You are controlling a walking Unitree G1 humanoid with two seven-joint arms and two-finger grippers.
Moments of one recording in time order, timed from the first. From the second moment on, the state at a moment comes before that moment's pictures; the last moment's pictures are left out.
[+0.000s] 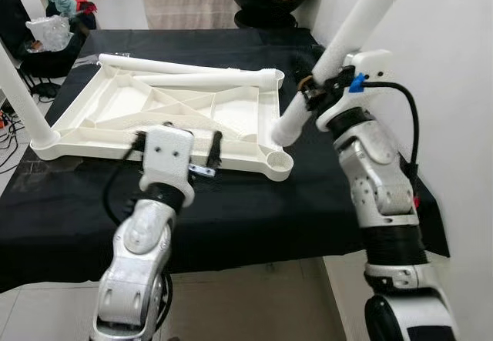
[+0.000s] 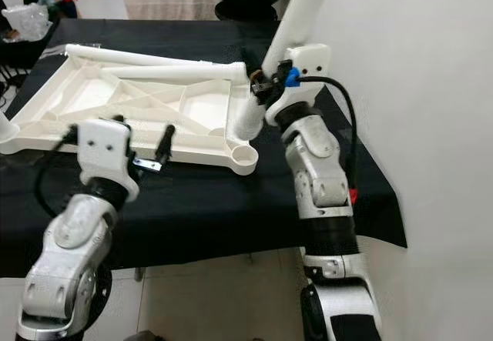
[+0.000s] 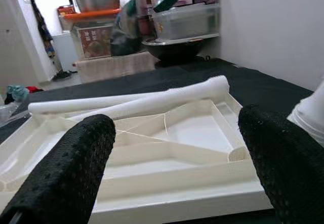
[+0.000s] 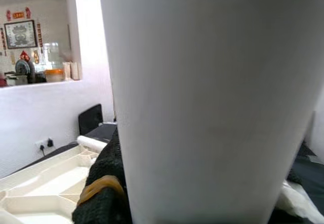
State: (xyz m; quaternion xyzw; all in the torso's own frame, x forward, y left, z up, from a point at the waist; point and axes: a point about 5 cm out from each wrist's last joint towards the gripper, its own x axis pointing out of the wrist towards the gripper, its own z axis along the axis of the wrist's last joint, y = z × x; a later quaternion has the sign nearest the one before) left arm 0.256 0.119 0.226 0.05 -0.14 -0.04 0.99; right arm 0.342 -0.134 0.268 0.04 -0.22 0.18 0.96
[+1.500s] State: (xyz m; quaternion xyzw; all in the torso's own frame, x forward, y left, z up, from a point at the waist) left arm 0.264 0.123 0.229 0.08 -0.14 -0.03 0.99; right arm 0.342 -0.134 0.277 0.03 -0.22 0.16 0.96
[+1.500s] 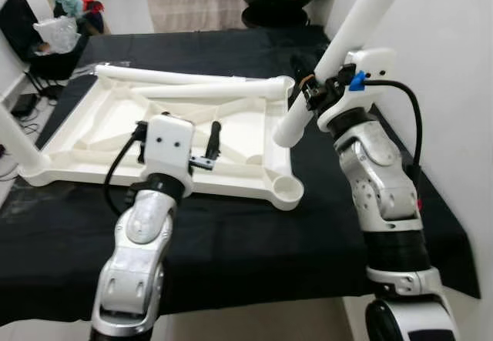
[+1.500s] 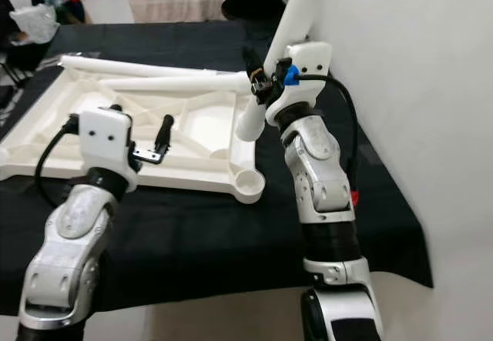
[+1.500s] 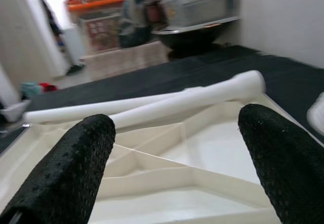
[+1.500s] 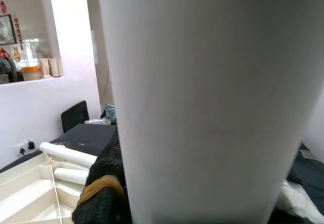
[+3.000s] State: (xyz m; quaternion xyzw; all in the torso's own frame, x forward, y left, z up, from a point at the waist) left arm 0.234 0.103 0.229 0.07 -0.12 -0.08 0.99; right arm 0.374 -0.185 0.283 -0.05 -0.09 0.36 0.93
